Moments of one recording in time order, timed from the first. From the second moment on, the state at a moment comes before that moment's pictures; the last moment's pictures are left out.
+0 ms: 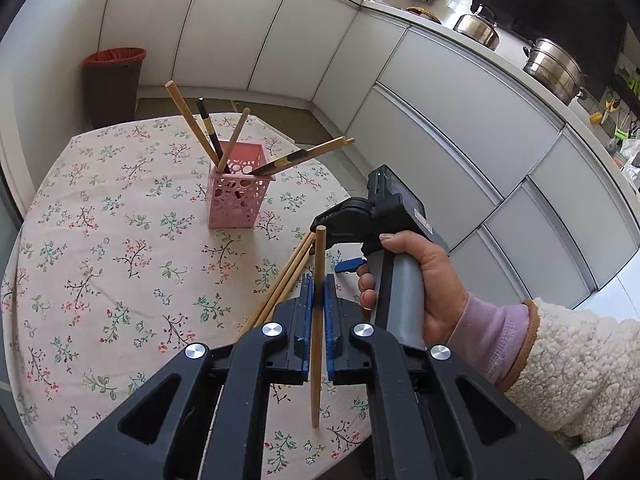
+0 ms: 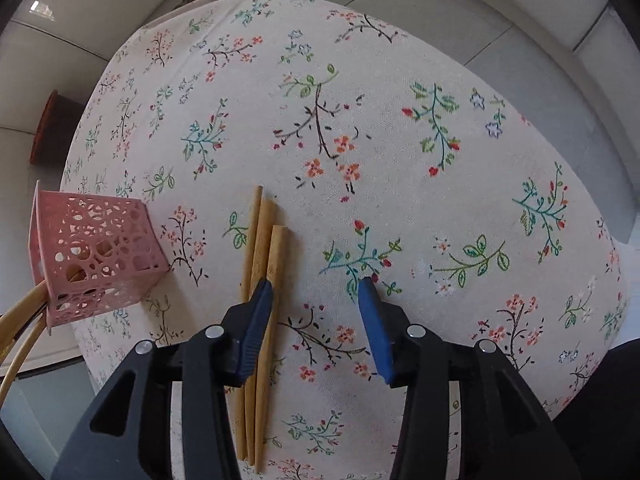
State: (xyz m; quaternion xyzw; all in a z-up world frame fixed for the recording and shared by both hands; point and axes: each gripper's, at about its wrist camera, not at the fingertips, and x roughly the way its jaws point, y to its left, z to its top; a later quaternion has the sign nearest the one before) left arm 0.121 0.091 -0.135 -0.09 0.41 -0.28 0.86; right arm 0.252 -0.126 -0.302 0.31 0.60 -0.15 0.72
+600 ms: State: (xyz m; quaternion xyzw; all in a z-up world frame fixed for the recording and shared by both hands) left arm 0.117 0.097 -0.127 -0.11 0.40 -0.29 0.86; right arm 0.255 -0.126 -0.315 0.32 0.61 -0.11 0.72
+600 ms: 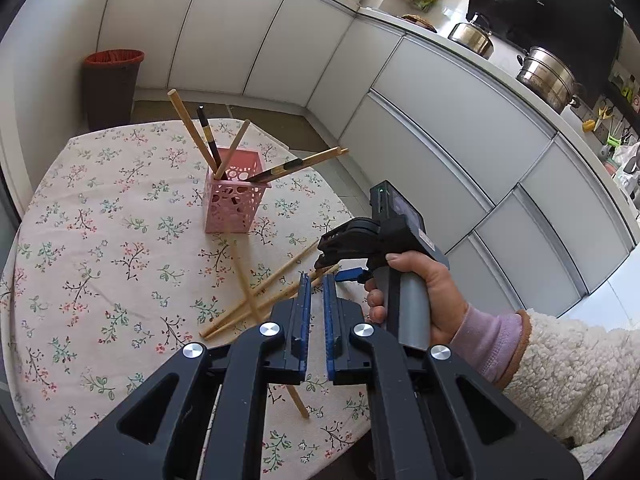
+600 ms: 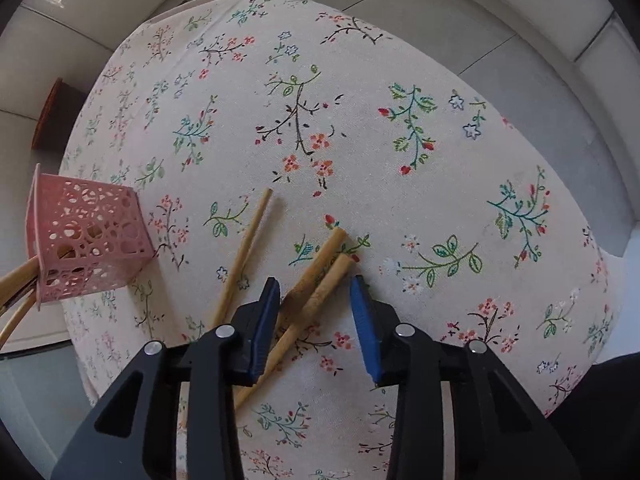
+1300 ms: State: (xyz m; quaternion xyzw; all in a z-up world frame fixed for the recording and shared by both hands) left arm 0.144 0.108 -0.154 -0.12 0.46 -0.23 0.85; right arm 0.232 -0.164 -0.319 0.38 0.58 -0.14 0.71
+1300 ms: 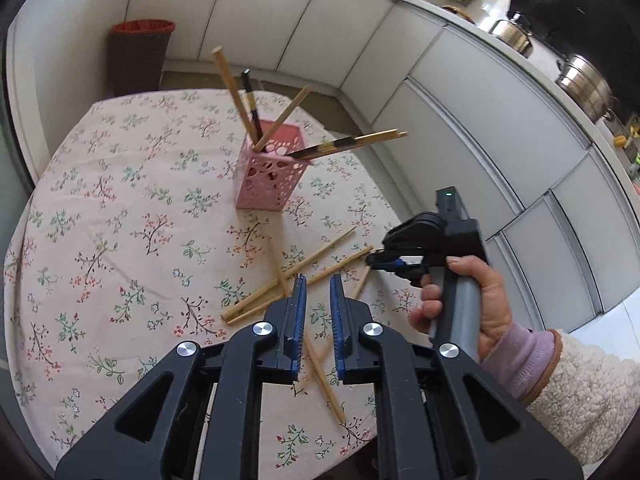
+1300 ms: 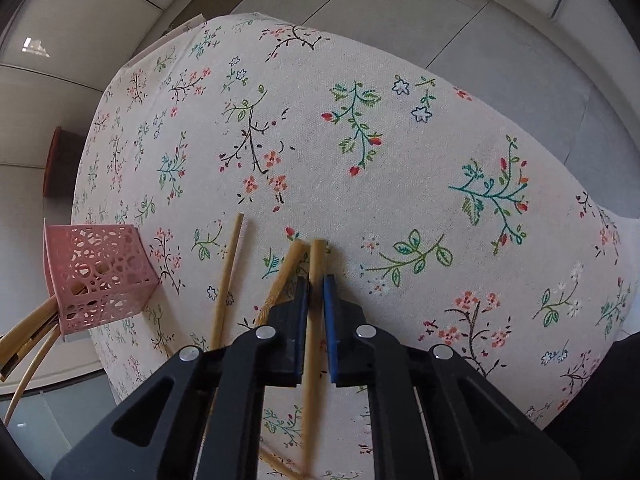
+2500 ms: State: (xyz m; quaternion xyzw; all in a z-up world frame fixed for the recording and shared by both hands) left arm 0.164 0.032 -0.235 -0.09 0.56 -0.15 0.81; right arm 0.172 -0.202 -0.285 0.38 0.54 0.00 0.76
